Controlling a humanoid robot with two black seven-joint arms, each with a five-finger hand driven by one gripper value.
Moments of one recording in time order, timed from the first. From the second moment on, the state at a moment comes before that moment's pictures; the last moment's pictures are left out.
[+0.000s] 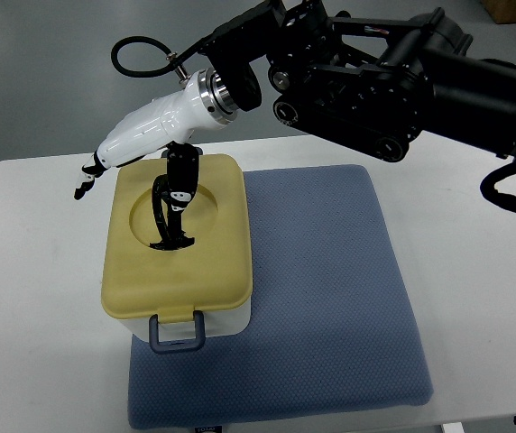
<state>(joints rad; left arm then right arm) 0.00 0.00 -0.02 -0.14 0.01 -0.07 -0.04 1.57 -0.01 0.16 0.90 -1.53 0.52 0.49</state>
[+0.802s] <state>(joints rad) 0.00 0.00 -0.02 -0.14 0.01 -0.07 -0.04 1.52 -0.02 0.14 0.88 -1.54 0.47 0.48</state>
